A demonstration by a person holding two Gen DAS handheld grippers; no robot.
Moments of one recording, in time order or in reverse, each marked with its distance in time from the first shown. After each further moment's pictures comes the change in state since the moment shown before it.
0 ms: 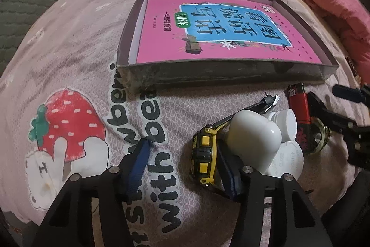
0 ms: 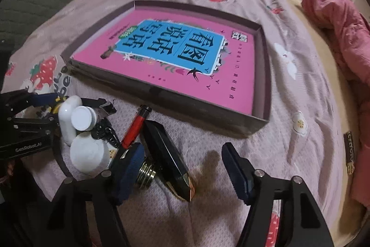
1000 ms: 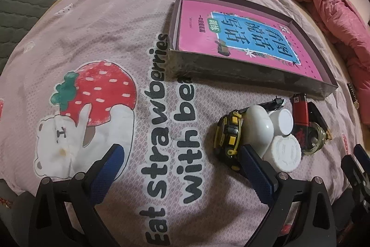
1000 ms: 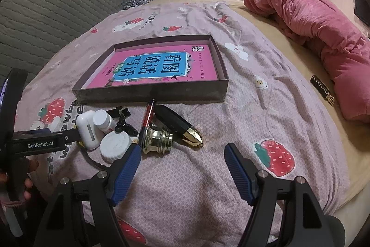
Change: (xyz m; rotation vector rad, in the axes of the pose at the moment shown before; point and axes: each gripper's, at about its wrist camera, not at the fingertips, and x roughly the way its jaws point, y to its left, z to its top) left arm -0.027 0.035 -0.028 -0.175 -0.019 -0.008; right arm -0.067 0.029 -0.080 0.347 -0.271 -0.115
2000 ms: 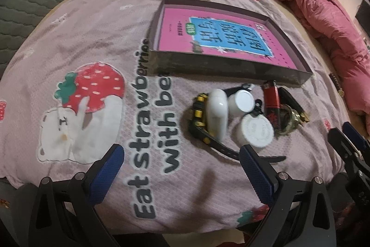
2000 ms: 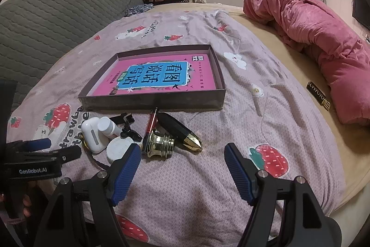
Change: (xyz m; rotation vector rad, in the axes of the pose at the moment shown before) left arm -0.038 -0.012 -0.023 0.044 -0.044 -0.047; right arm -0.020 0.001 0.002 -0.003 -0.046 0.003
